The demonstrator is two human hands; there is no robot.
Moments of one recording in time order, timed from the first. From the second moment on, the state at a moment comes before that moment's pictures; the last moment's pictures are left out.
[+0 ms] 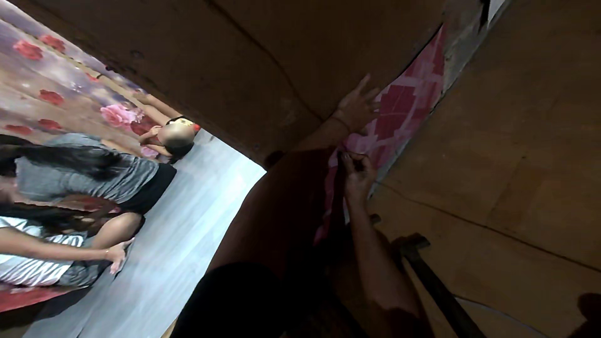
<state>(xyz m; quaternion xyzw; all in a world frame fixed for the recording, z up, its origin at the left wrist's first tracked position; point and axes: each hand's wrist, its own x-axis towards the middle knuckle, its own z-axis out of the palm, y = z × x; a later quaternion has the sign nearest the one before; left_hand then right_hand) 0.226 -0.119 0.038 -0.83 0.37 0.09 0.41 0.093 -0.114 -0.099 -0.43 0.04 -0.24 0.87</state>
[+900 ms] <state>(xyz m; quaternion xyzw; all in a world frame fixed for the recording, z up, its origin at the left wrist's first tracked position) 0.105 -0.062 0.022 -0.92 0.26 -0.25 0.16 0.097 -0.127 -0.095 -0.49 -0.01 -0.25 0.84</state>
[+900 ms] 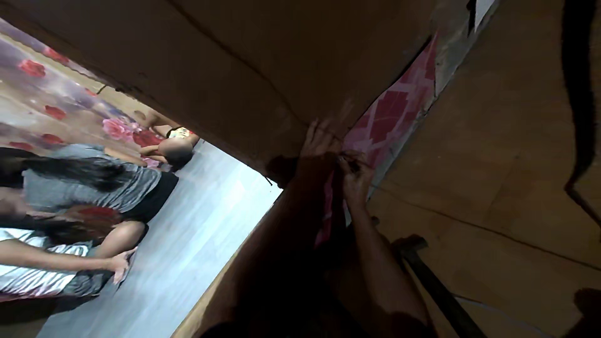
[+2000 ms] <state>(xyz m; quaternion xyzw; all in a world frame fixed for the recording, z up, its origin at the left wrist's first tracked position) 0.065 -0.069 -0.023 -0.98 0.08 -0.15 0.13 0.096 -0.134 -0.094 -0.51 0.01 -0.19 0.84</state>
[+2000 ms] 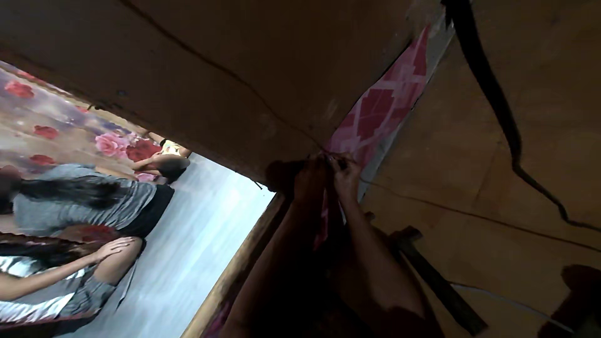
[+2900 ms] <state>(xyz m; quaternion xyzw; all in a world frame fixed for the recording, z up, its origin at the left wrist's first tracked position) 0.076 -0.063 -0.028 -0.94 0.16 -0.27 0.17 0.097 -0.132 -0.113 -0.59 -0.07 -0.28 0.76</state>
